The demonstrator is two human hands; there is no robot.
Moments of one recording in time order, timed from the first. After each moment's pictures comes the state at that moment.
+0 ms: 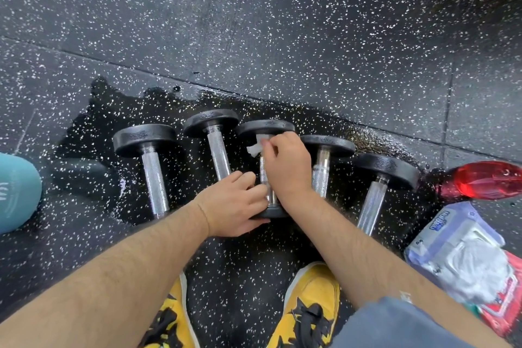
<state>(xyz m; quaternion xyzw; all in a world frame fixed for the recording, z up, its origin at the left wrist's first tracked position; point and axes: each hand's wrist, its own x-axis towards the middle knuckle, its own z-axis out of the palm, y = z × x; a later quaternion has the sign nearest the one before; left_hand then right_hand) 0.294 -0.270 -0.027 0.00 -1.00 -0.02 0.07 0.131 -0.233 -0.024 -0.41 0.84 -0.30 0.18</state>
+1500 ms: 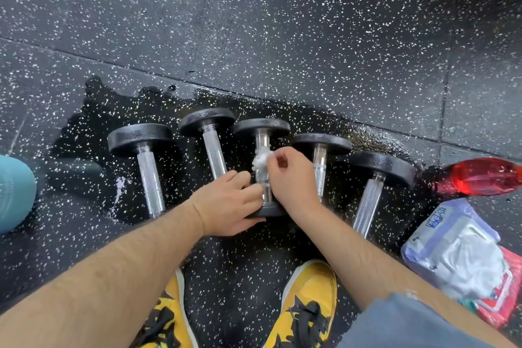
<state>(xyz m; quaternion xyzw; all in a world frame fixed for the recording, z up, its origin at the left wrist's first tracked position) 0.295 -0.273 -0.027 0.00 -1.00 -0.02 0.07 0.129 -0.203 -0.004 -0.29 0.83 -0.33 0.34</state>
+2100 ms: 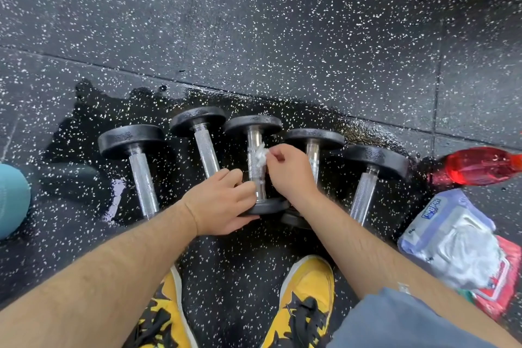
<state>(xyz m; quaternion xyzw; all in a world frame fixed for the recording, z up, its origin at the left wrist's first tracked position) 0.296 -0.272 -0.023 -0.01 -1.00 -0.02 0.05 0.111 -0.203 -0.006 -0.26 0.82 -0.29 0.43</state>
